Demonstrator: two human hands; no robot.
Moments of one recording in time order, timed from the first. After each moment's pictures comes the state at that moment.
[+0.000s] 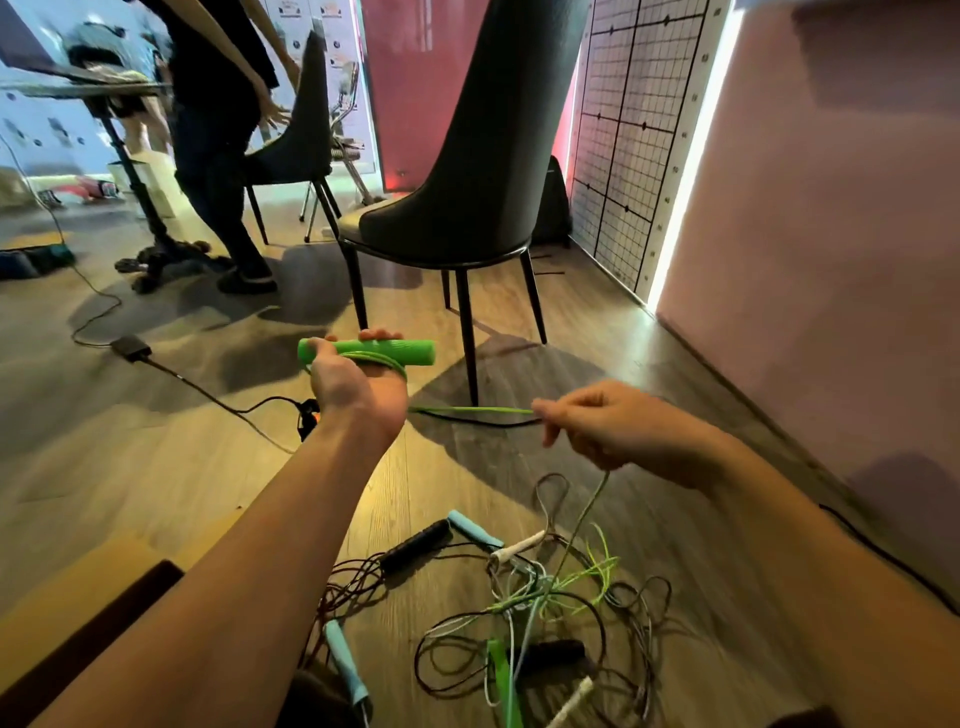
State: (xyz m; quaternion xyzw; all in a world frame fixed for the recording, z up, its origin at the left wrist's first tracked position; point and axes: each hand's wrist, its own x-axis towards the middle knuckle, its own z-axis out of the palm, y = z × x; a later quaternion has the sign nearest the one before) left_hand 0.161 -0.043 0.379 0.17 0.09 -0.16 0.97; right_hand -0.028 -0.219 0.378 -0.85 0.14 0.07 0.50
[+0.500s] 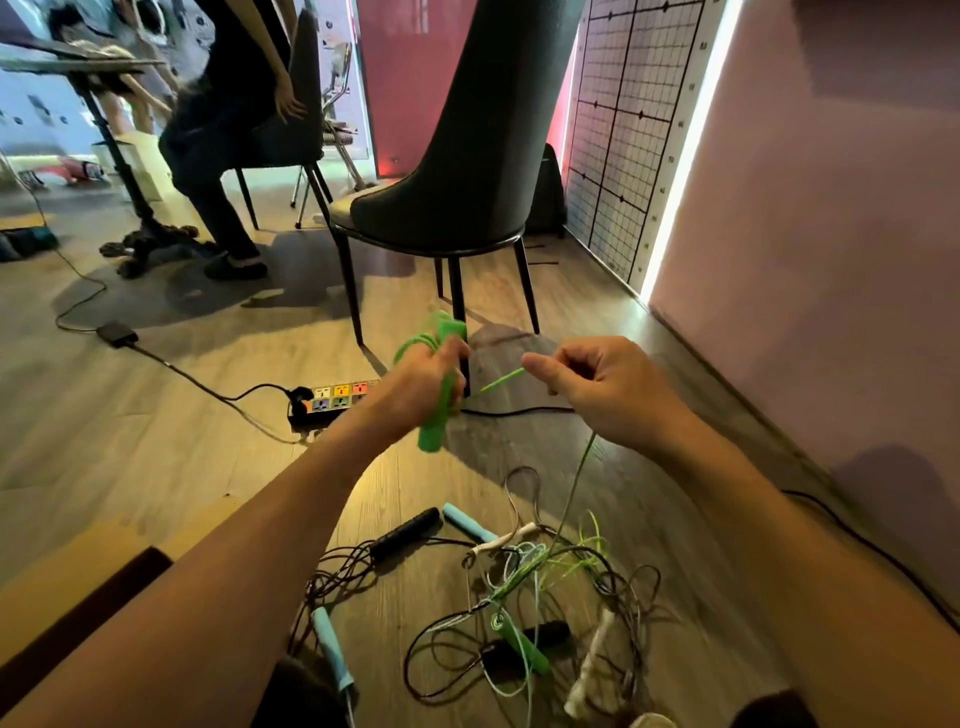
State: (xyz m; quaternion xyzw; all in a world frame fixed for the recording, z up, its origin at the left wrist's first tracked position) left_hand 0.125 -0.051 0.368 0.70 -0.30 -0.24 0.60; right_hand -0.022 -0.211 0.388 -0.89 0.08 -0.23 0.38
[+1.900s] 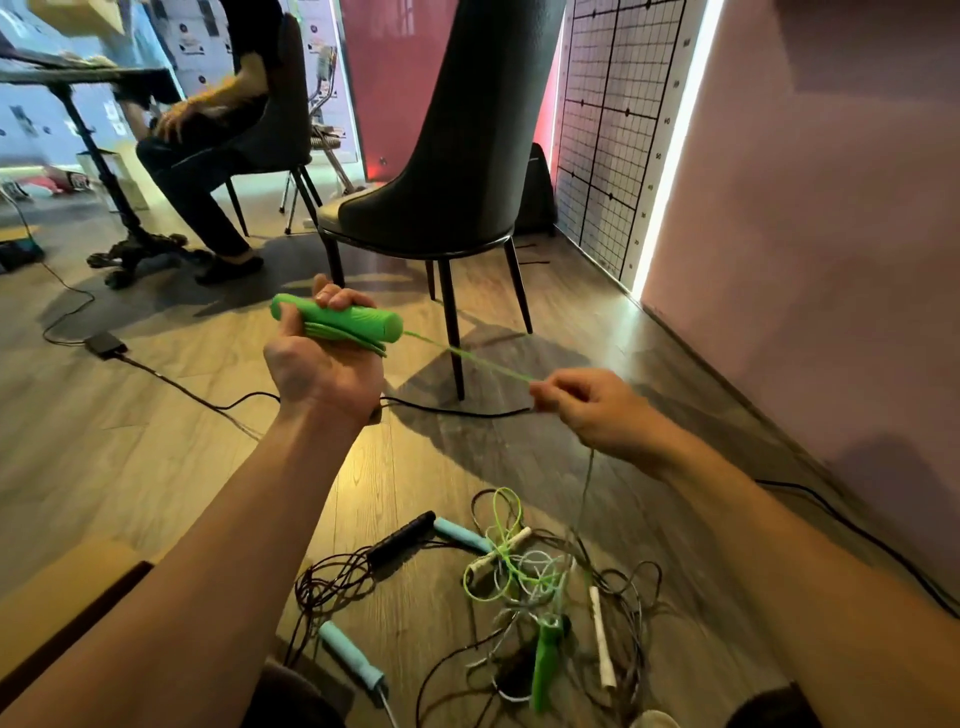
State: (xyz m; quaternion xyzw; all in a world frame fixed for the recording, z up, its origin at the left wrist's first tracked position) left_hand 0.156 -0.037 0.391 0.01 -0.05 -0.23 0.97; right_hand -0.020 -0.229 0.362 -0.87 0.11 -0.13 0.47
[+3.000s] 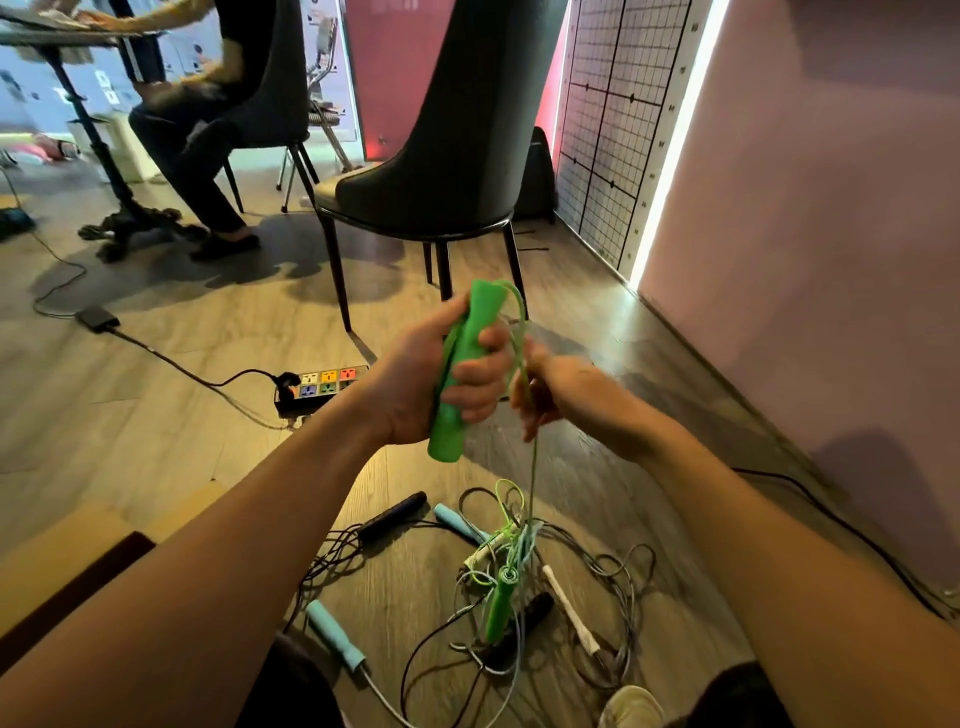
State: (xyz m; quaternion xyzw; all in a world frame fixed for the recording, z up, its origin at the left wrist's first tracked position) left_hand 0.092 -0.060 0.391 0.35 -0.33 -0.60 0.64; right_hand -0.012 -0.220 0.361 -0.81 0.12 -0.04 0.57
